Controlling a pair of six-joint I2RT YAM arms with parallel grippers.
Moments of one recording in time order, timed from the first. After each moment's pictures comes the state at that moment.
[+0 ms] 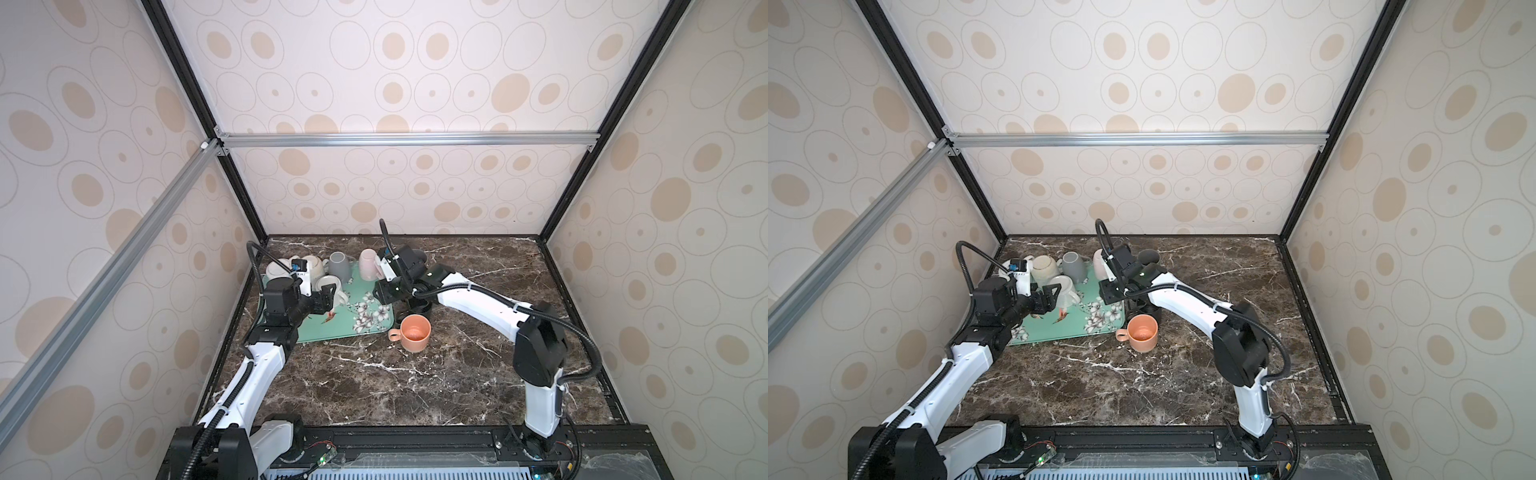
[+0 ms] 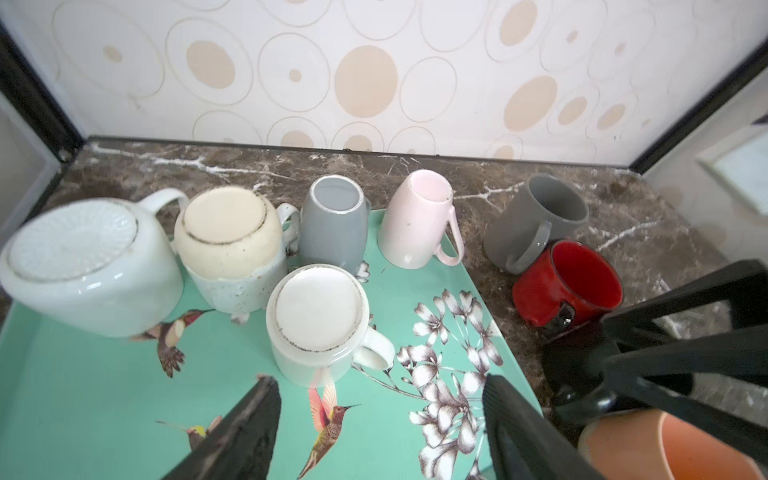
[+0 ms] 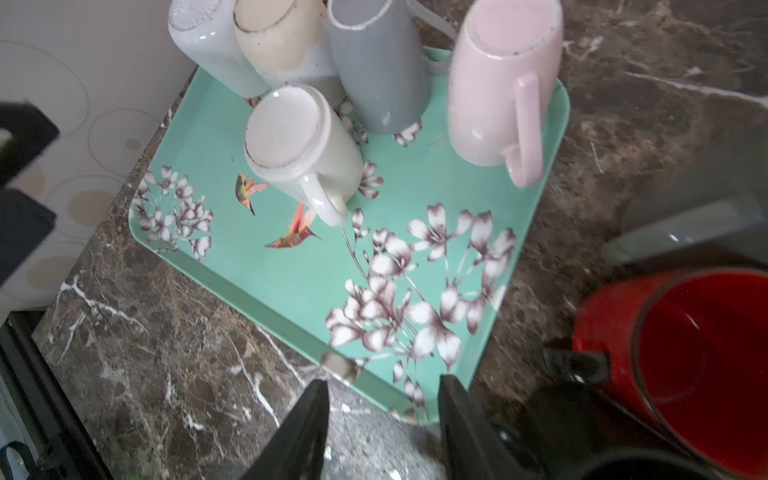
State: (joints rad) left arm -0.01 1.08 0.65 0.01 0.26 -0.19; right arm 0.80 2.01 1.76 -0.58 -0.08 0.33
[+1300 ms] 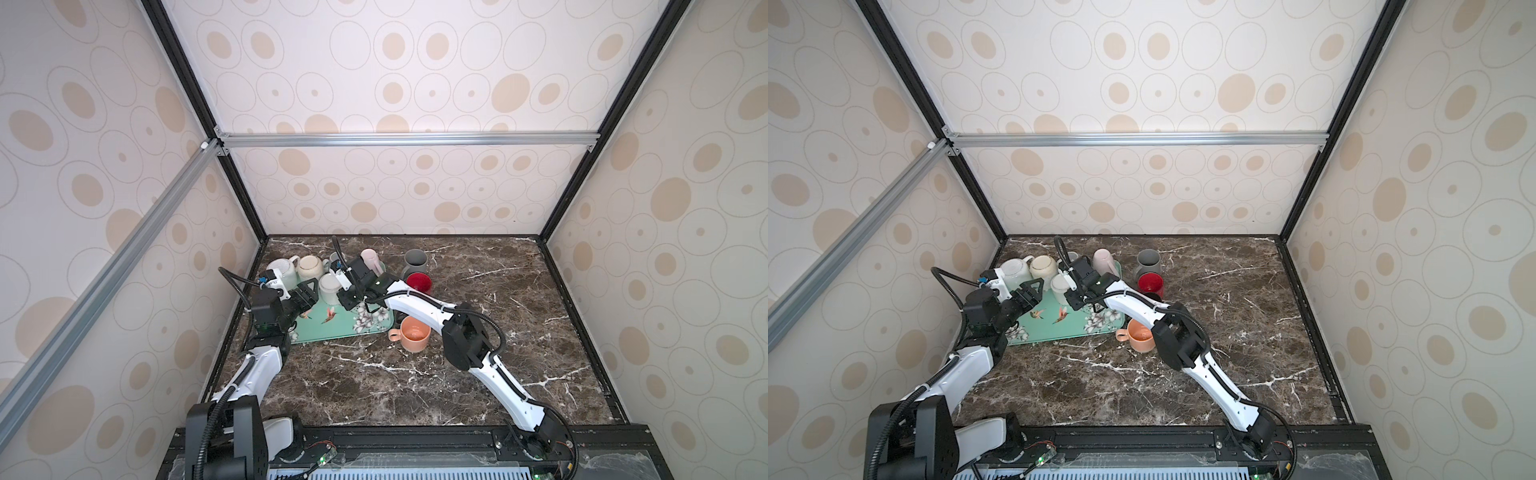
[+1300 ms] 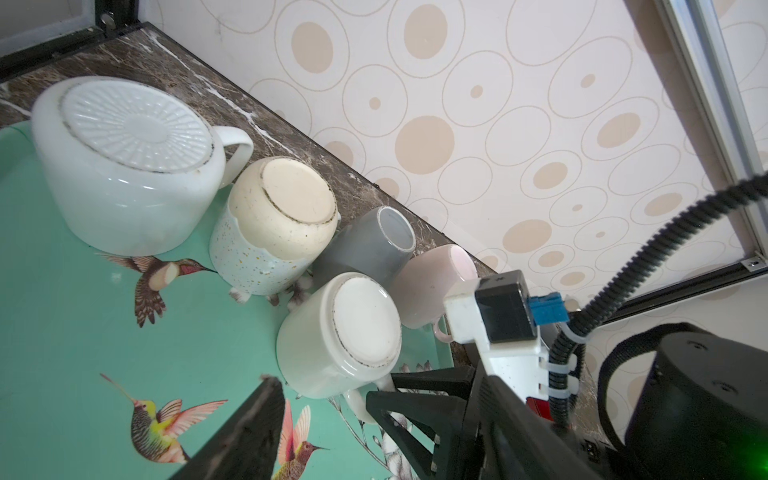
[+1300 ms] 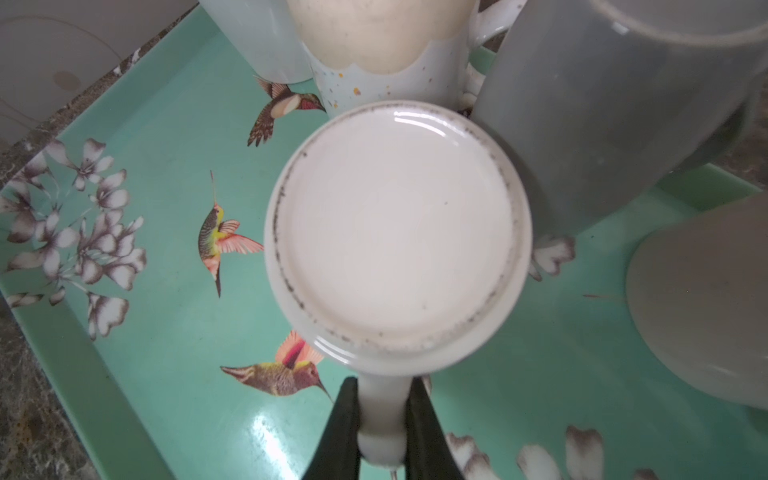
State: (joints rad) left arm 0.15 1.18 0.51 0.36 0.34 -0.62; right arm 0.88 2.58 2.35 -0.55 -0.07 0.11
